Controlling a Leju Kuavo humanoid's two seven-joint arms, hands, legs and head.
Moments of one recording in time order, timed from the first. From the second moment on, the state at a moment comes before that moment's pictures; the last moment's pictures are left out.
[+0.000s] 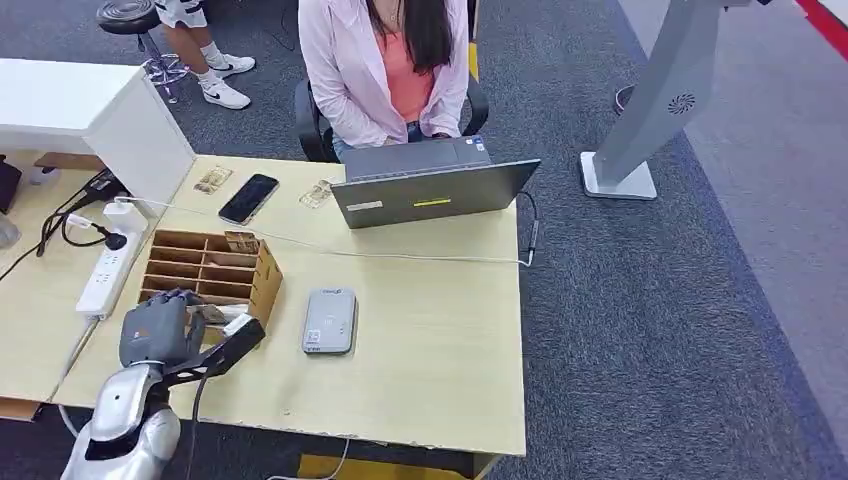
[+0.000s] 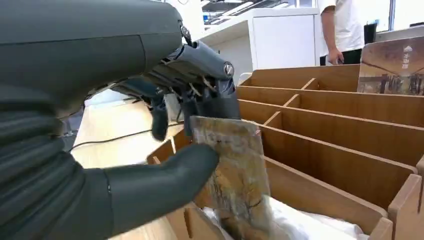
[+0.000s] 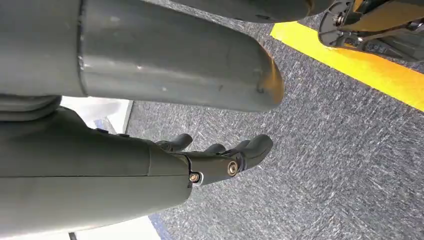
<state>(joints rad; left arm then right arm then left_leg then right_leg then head) -0.27 0.09 -0.20 -1.21 -1.29 0.18 0.10 -0.08 0.19 -1.01 -0.20 1.43 -0.11 0.05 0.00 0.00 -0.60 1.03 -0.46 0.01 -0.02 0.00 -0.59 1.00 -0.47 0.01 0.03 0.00</state>
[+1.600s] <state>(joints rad) -0.71 0.16 -0.21 -1.28 -1.17 0.19 0.01 -0.08 0.20 -0.97 -0.20 1.47 -0.10 0.02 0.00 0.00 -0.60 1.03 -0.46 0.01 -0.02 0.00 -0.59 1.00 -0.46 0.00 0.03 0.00</state>
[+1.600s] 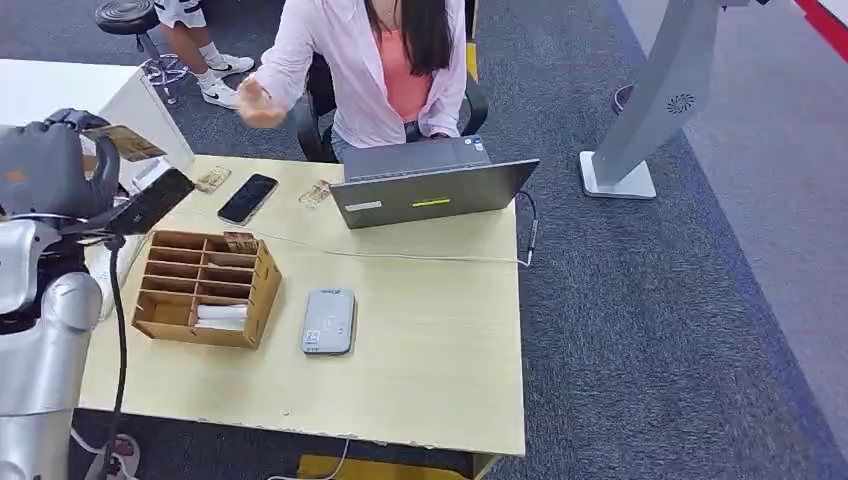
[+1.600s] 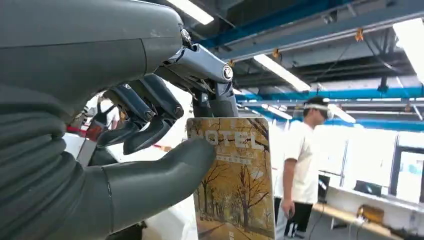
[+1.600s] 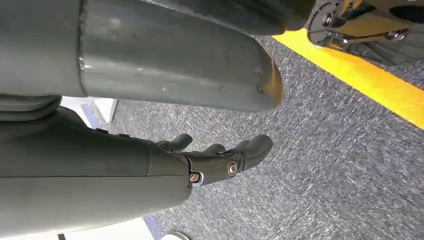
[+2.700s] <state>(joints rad) -0.99 0.14 -0.22 -0.90 -1.31 0.31 0.02 -0.09 0.20 -0.93 -0.20 1.50 -0.07 0.04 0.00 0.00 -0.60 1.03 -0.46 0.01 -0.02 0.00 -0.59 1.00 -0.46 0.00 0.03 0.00</state>
